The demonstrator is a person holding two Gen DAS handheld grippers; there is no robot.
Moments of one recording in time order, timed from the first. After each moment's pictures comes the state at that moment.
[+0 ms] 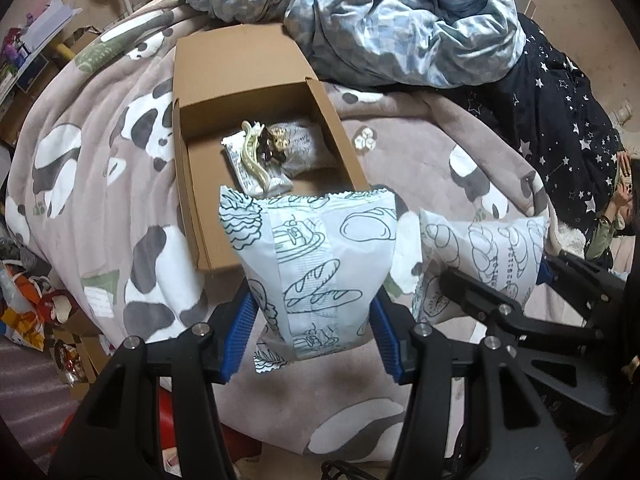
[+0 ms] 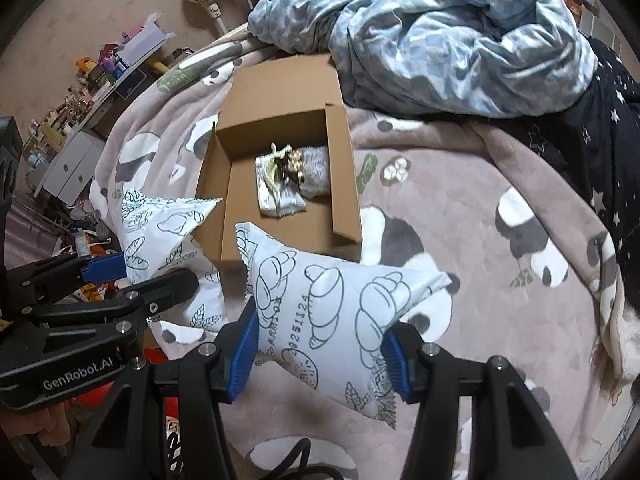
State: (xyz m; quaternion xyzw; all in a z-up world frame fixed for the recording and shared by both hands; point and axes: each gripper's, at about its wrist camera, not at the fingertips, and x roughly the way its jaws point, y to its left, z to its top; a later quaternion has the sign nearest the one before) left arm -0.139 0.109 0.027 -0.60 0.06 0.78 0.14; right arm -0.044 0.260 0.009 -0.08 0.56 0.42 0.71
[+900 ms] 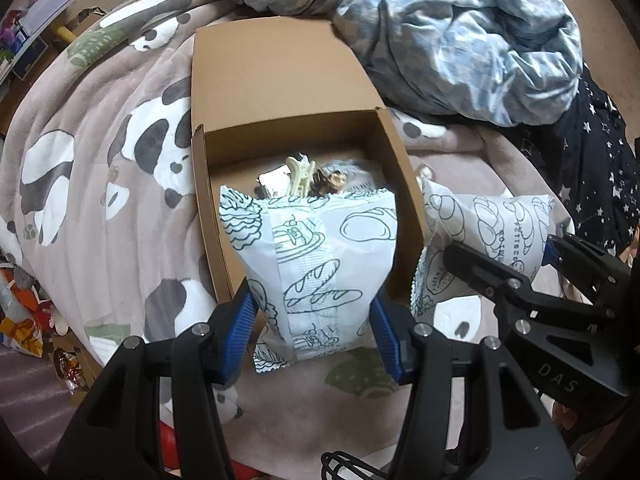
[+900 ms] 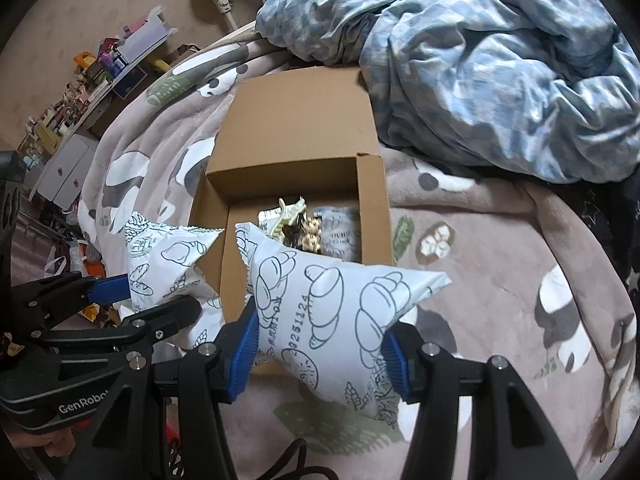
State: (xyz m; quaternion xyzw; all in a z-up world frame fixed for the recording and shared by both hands) left arm -0.259 0.074 -0.022 -0.62 0.04 0.77 0.12; right arm 0.024 0.384 -0.021 -0.09 0.56 0.44 0.70
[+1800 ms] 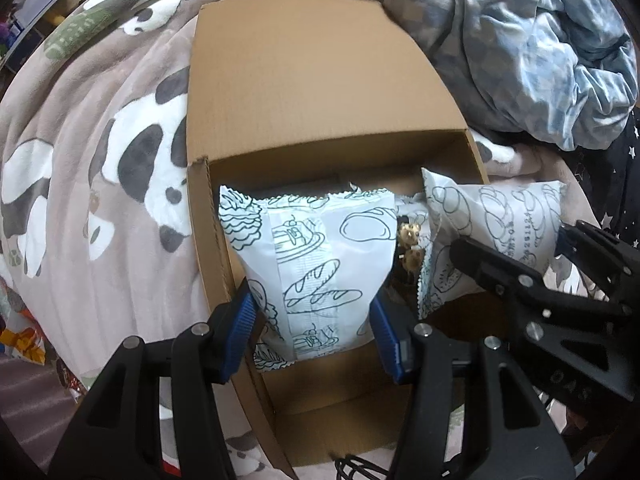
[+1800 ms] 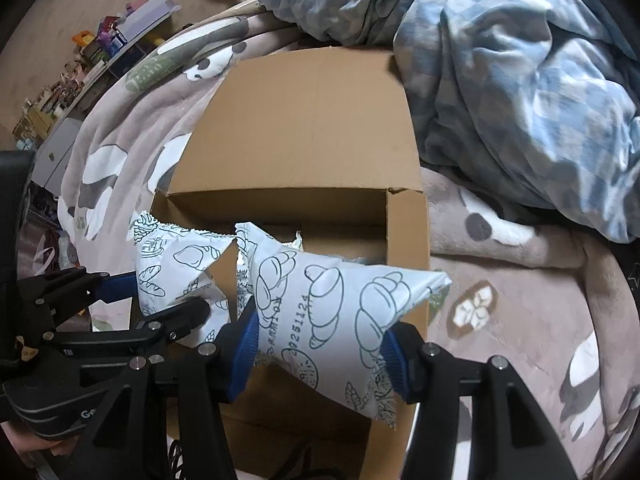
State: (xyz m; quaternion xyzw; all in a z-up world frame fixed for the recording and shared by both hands) left arm -0.338 0.063 -0.096 -0.63 0.05 0.77 0.10; right arm 0.067 0.473 -0.086 -0.13 0.56 0.46 0.67
